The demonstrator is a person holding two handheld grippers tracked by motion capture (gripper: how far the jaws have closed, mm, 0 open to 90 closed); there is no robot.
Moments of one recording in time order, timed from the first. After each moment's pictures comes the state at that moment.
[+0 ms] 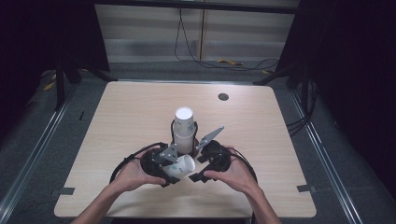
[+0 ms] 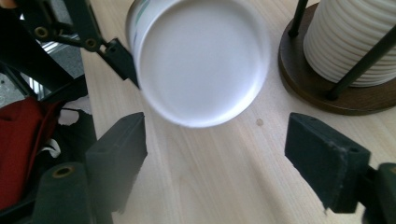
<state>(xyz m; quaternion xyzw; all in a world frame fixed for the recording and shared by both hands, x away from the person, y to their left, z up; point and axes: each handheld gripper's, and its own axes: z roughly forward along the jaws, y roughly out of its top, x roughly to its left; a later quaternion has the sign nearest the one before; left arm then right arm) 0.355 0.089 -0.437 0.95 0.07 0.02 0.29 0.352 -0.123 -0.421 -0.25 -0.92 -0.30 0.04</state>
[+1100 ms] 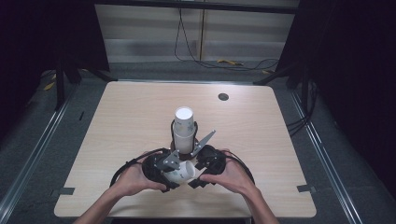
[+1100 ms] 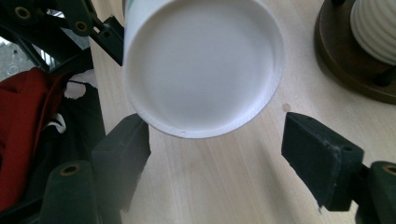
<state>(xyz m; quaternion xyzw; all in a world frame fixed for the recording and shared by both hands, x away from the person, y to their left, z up) 0.342 0.084 -0.442 0.96 0.05 0.03 0.27 0.351 -0.112 -0.436 -0.23 -0.94 -0.26 0.07</state>
